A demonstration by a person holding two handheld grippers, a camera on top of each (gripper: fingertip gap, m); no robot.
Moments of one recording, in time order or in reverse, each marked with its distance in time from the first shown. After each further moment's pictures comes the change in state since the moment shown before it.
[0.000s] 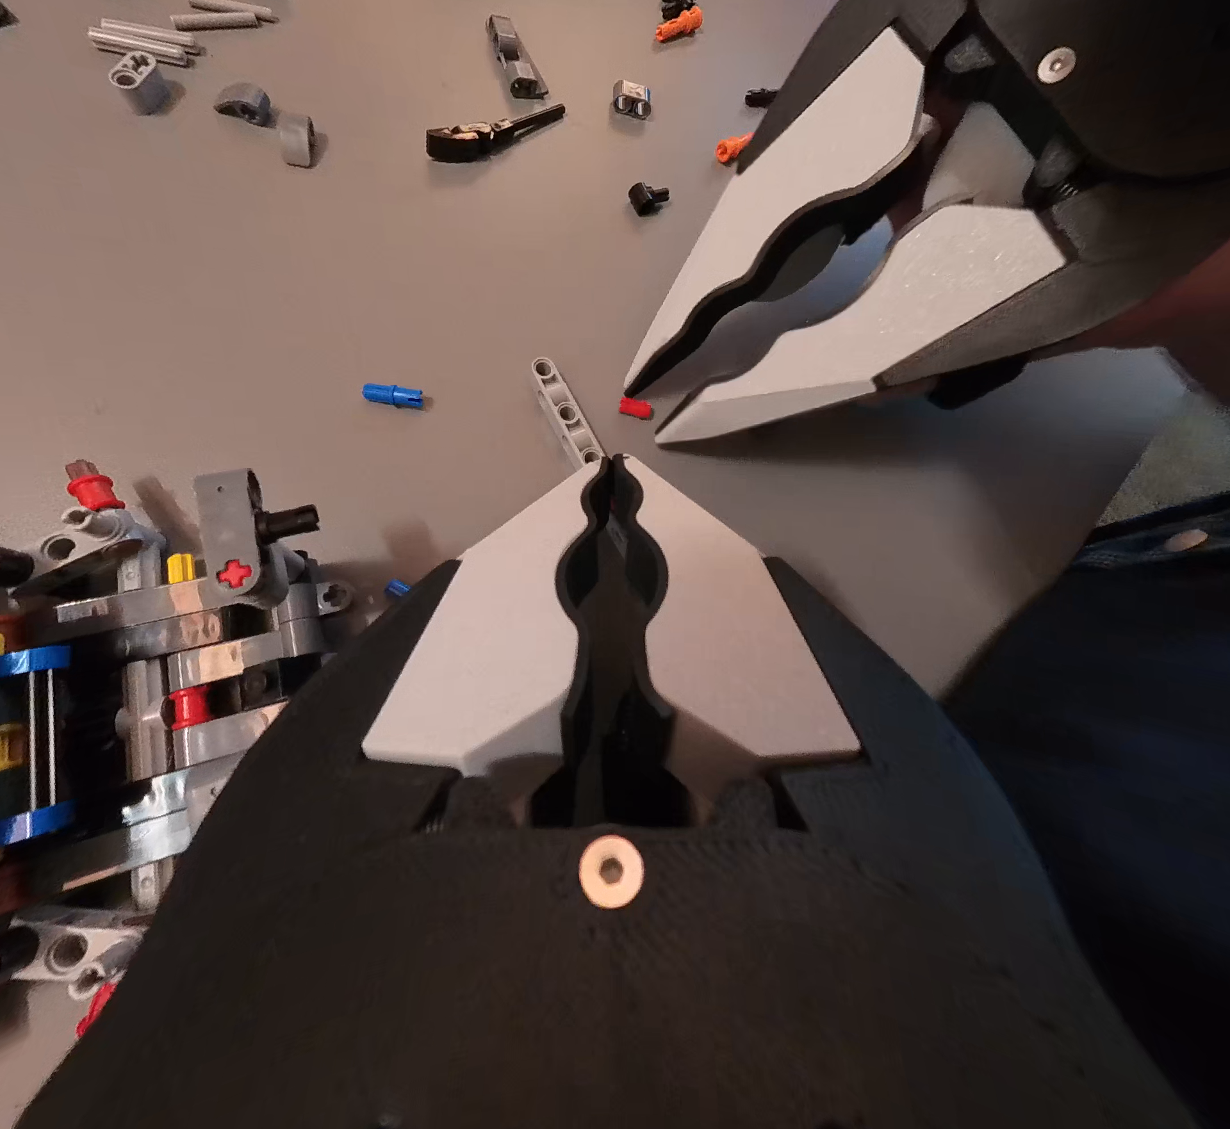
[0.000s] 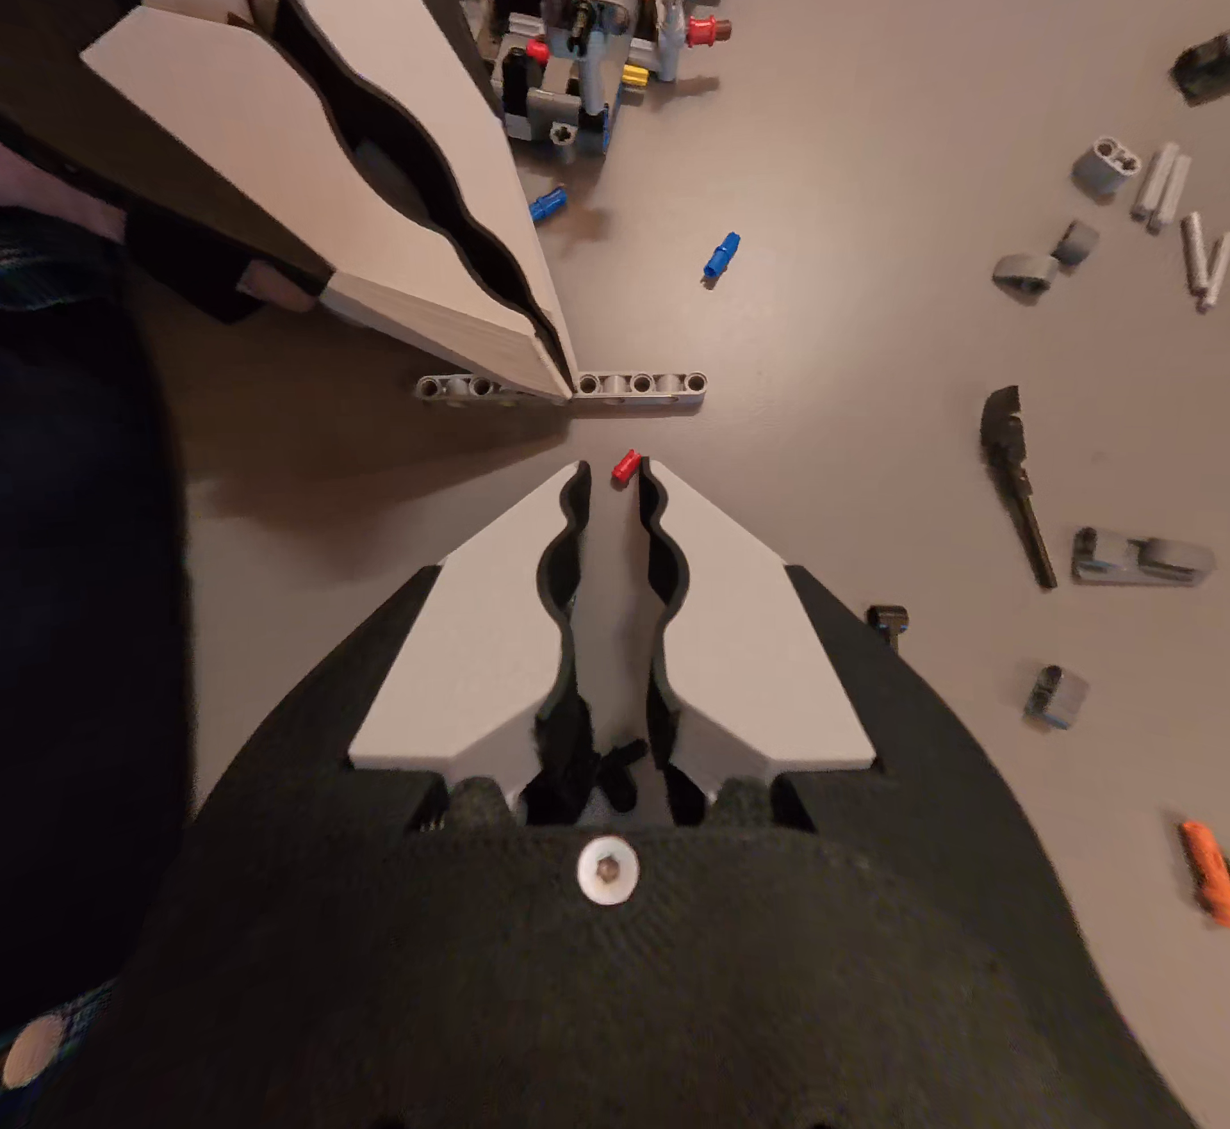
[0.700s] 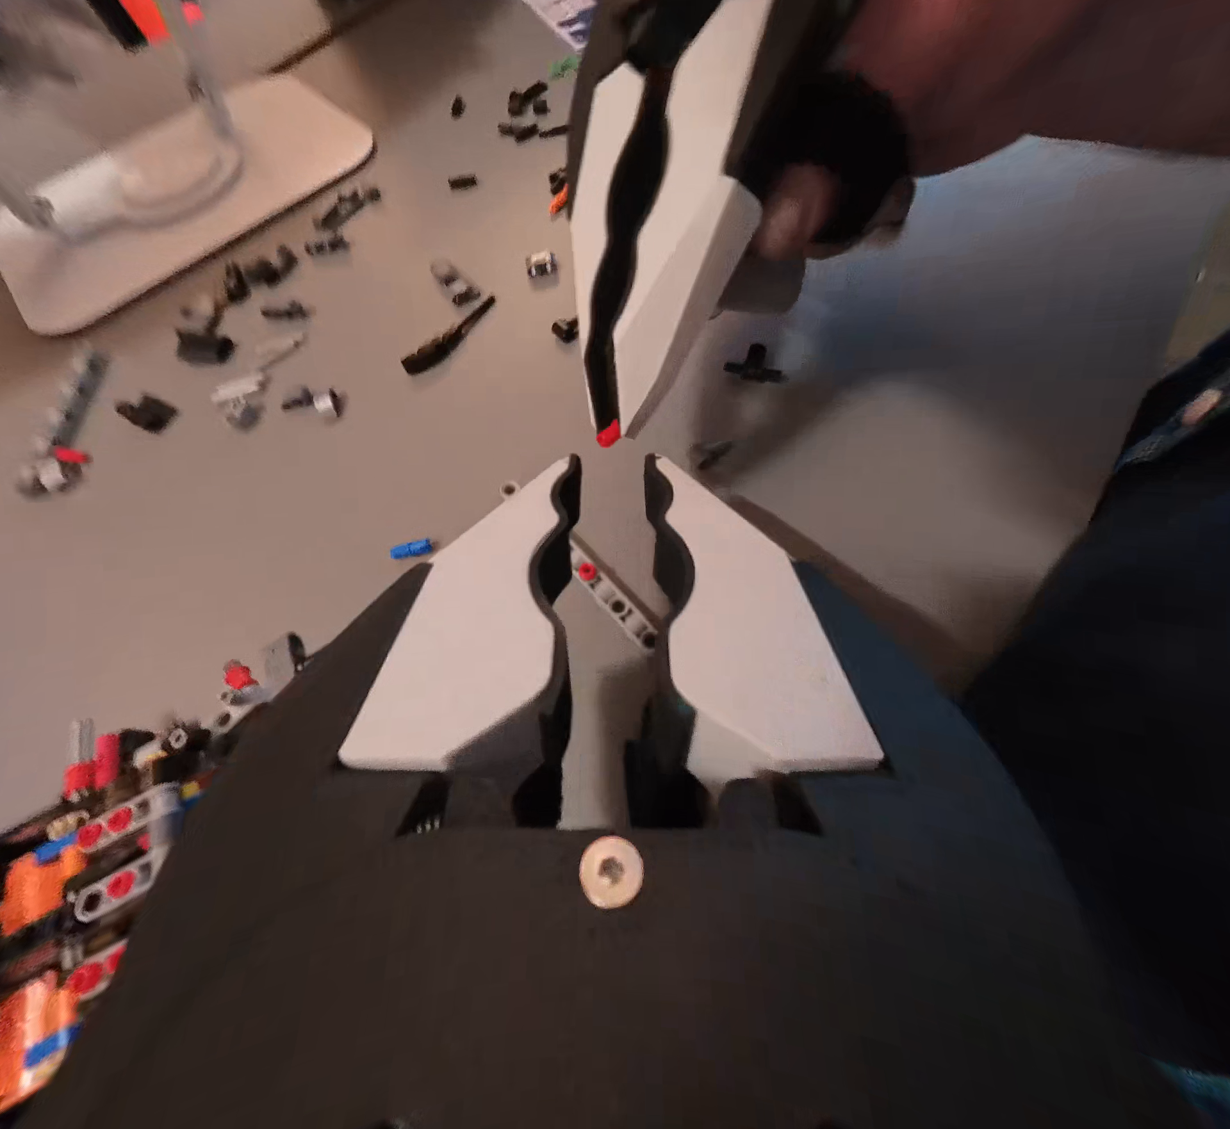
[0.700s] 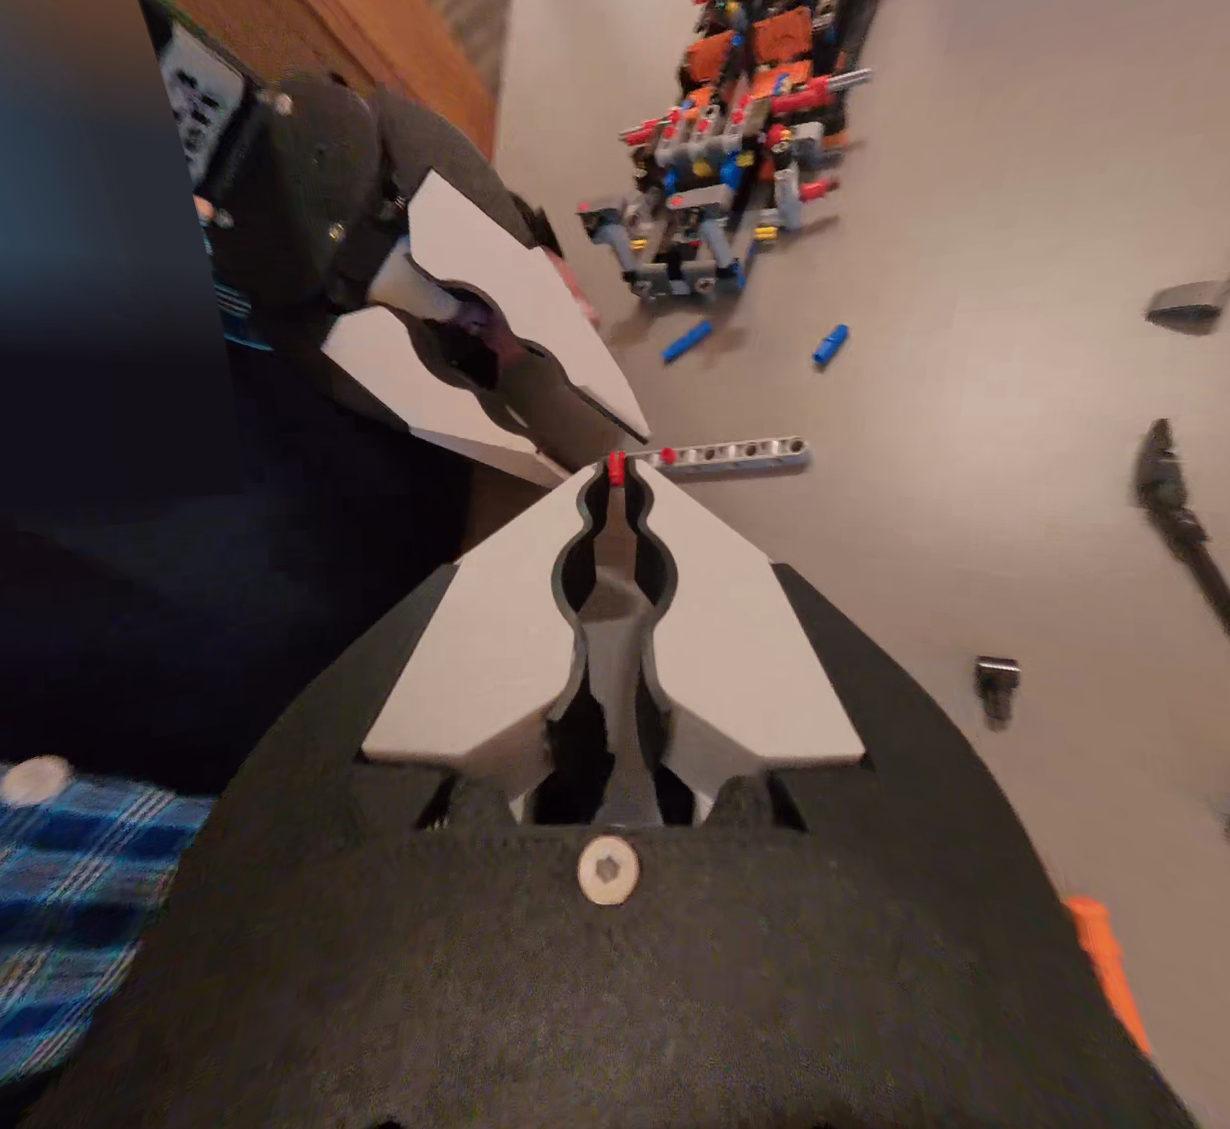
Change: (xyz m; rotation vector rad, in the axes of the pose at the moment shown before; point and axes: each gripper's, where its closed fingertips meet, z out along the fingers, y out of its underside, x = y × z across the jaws) left arm 0.029 -0.027 -0.017 0.161 -0.048 0.440; right arm -0.020 -0.033 -0.043 0.224 -0.477 0.247
